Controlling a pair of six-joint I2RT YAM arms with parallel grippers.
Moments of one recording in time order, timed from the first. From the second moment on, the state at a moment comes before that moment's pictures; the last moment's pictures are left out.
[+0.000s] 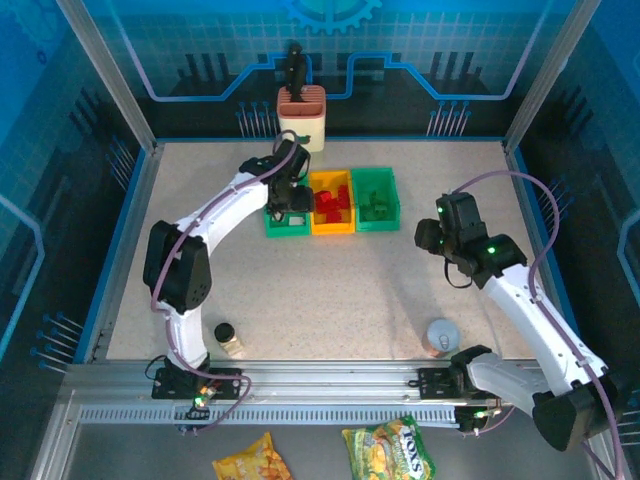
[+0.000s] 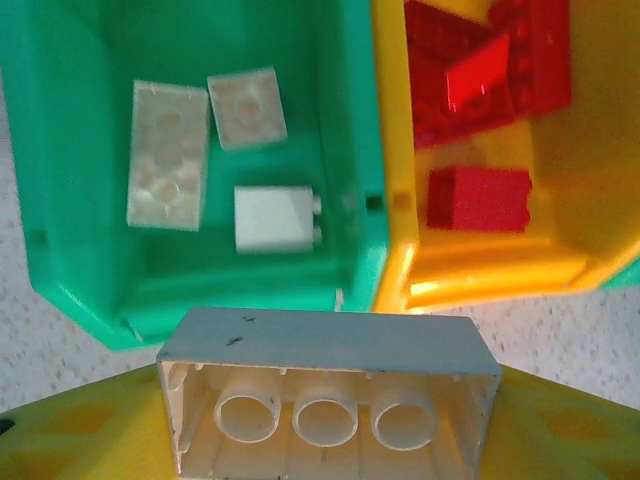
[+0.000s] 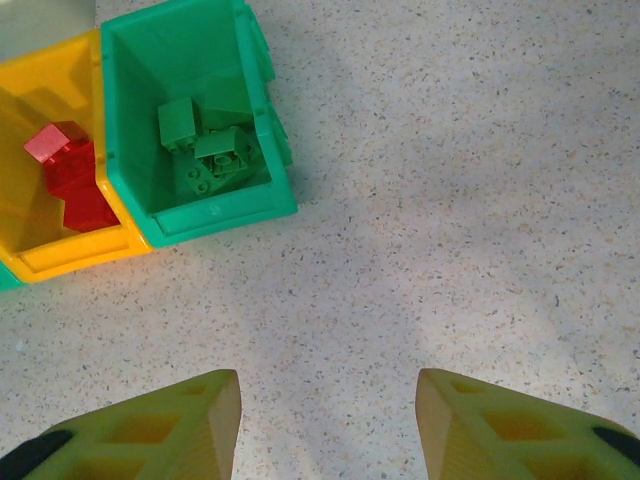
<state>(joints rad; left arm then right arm) -0.43 1.92 1.68 -0.89 -0.07 -0.50 0.35 1.03 1.02 -0.84 0.21 0.52</state>
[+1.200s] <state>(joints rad) -0.31 2.33 2.11 -0.87 -0.09 -0.39 0.35 1.05 1.05 -0.86 0.22 0.52</state>
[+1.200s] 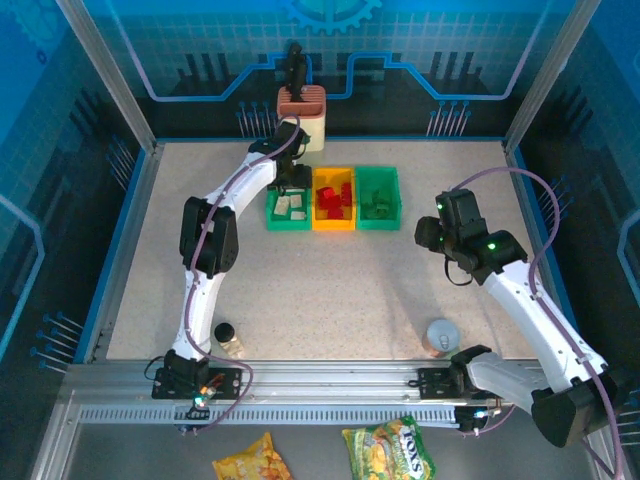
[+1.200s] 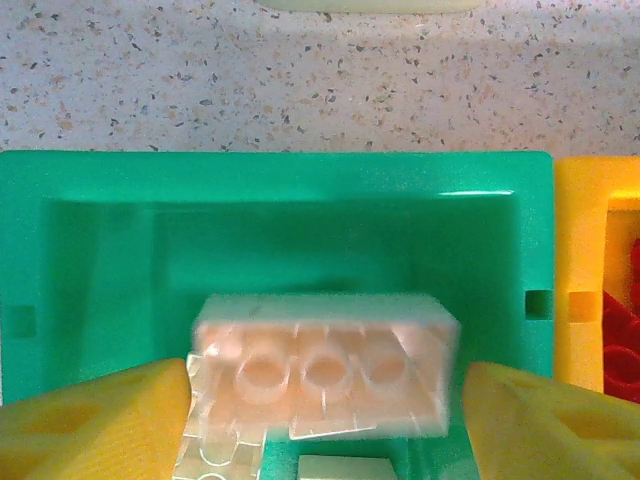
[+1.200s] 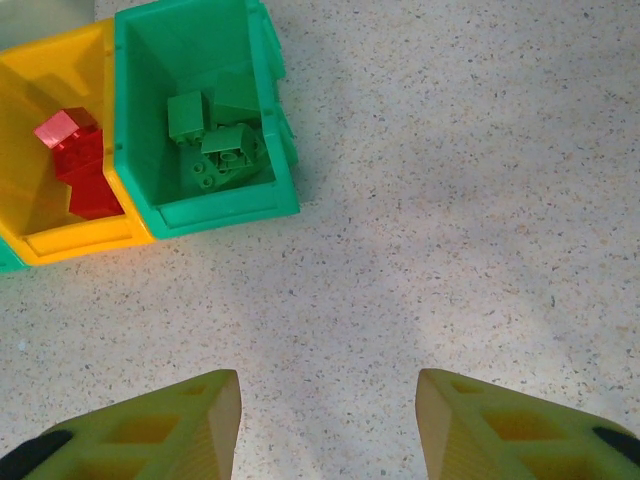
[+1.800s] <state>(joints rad) -0.31 2.09 1.82 -0.79 -0.08 -0.40 0.34 1.07 1.05 -0.84 0.23 0.48</state>
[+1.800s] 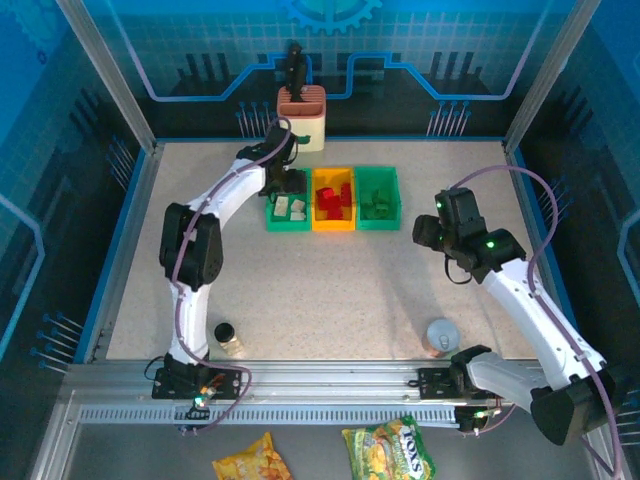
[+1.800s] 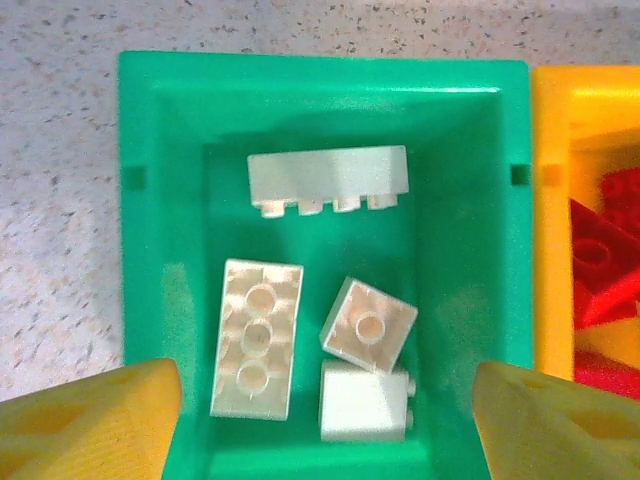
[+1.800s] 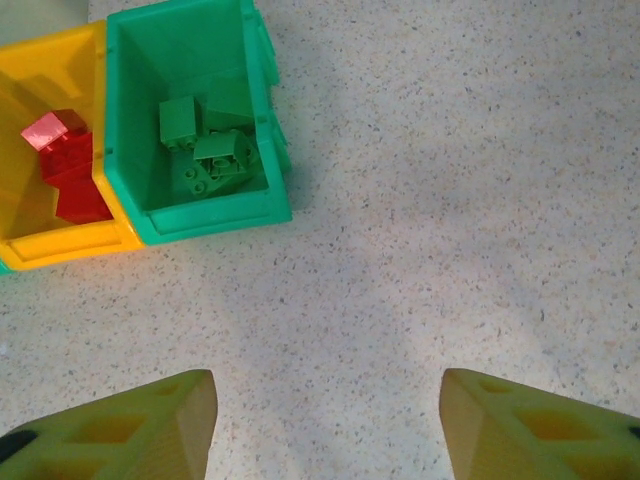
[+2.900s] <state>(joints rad) -0.08 1.47 0.65 0.03 -0.31 -0.25 0.10 1.45 0.51 0.36 0.24 0.04</state>
